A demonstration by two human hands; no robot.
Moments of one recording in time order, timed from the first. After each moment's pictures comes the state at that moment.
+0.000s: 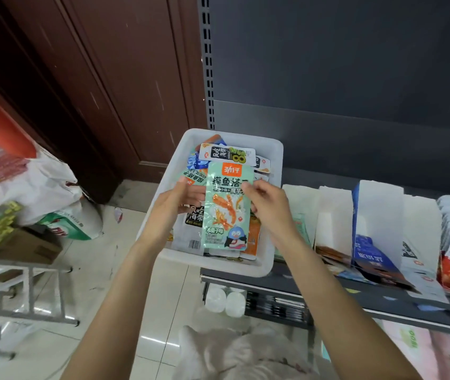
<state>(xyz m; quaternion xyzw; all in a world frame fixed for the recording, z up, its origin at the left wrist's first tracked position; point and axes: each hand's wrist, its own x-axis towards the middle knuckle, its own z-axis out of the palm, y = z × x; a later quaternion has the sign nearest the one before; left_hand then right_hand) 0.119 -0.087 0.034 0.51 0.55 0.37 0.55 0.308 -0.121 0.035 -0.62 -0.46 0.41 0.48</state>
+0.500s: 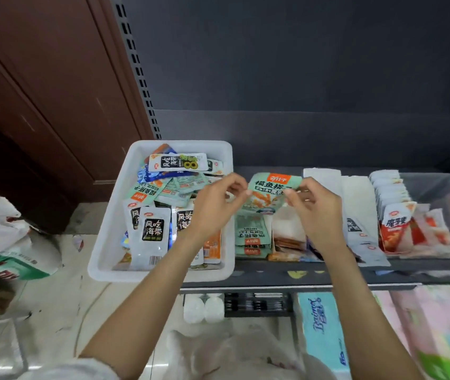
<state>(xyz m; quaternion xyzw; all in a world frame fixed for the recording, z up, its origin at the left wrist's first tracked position) 0.263 -0.089 0.026 0.80 0.36 0.34 0.33 0.431 -0.188 0.042 -0.73 -0.48 0.12 0.47</state>
